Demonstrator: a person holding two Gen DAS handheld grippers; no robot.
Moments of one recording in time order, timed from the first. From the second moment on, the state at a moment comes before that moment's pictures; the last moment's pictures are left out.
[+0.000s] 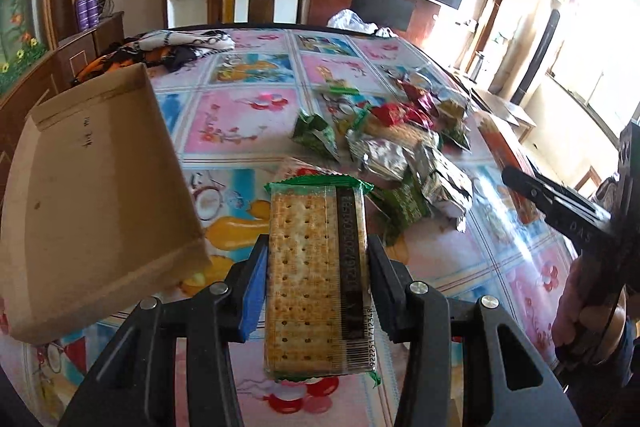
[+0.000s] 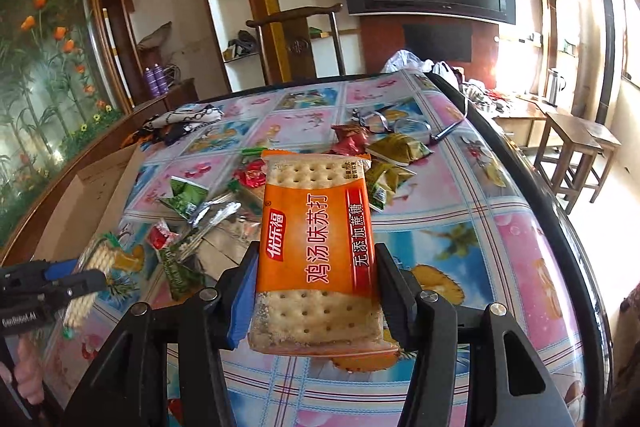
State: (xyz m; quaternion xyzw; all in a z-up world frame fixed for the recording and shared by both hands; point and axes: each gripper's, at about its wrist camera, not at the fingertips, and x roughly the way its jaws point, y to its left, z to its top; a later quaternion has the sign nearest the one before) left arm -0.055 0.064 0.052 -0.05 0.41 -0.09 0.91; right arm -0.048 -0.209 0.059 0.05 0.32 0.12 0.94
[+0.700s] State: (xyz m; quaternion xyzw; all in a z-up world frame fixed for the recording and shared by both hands) left arm -0.038 0.166 0.074 -0.13 0.38 -0.03 0.92; right arm -0.034 -0.097 0.068 0.06 0.36 0.25 0.90
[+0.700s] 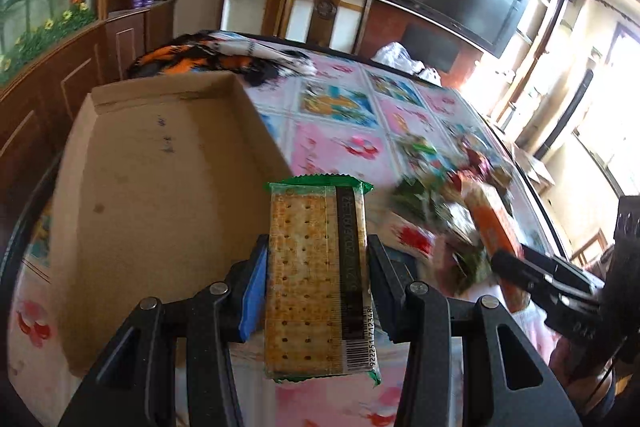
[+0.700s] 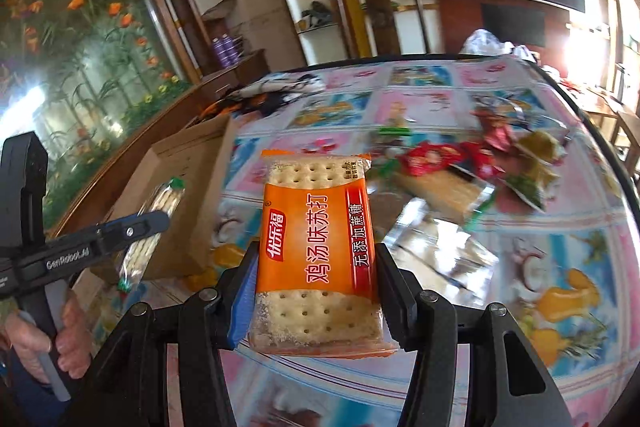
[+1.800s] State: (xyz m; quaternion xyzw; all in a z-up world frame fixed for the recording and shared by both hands) left arm 0.089 0.344 0.048 -0.24 0.42 0.09 0.87; right arm 0.079 0.143 0.080 -0.05 0.43 0.31 0.85
